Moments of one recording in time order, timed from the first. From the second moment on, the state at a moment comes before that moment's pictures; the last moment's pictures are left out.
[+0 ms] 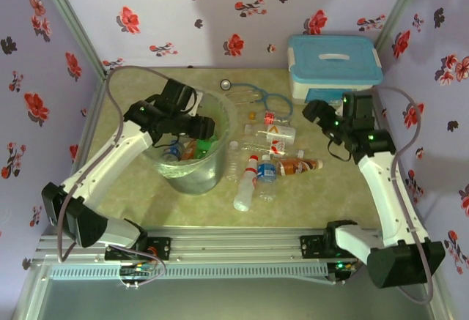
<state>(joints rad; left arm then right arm) -0.60 1.41 1.46 -0.97 0.08 -0.32 0.10 1.05 1.09 -0.76 -0.18 0.76</state>
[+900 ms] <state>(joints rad) -0.58 1.31 1.54 -1.04 -0.02 -0.27 -0.03 1.13 0.64 -0.63 -0.16 1.16</state>
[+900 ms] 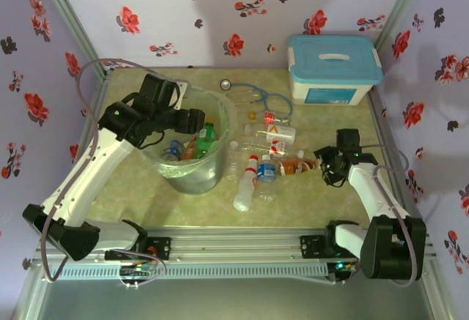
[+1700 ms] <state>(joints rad) -0.56 1.31 1.52 -1.03 -0.03 -0.27 0.00 1.39 0.65 -0.49 -0.16 1.16</state>
